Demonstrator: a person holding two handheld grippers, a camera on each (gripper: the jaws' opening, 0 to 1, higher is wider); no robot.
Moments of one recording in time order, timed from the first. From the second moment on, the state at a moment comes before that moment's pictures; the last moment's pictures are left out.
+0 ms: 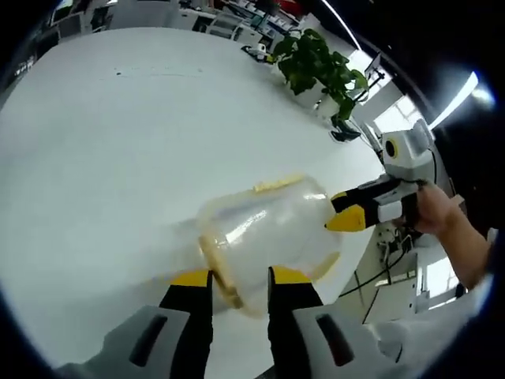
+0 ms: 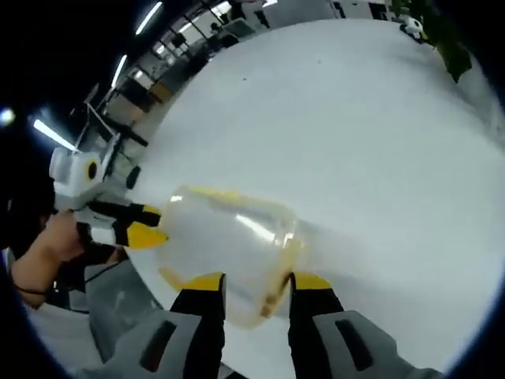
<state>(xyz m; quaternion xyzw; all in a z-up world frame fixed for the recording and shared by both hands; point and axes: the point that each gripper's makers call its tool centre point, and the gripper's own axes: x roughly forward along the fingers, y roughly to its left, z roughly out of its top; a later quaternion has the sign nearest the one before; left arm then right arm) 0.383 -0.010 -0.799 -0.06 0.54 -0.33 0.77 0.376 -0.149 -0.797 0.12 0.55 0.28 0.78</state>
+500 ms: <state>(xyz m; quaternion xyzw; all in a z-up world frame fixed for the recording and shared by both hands) 0.383 -0.010 -0.797 -0.06 0.53 -0.34 0.77 0.378 -0.150 -0.799 0.12 0.54 0.26 0.79</state>
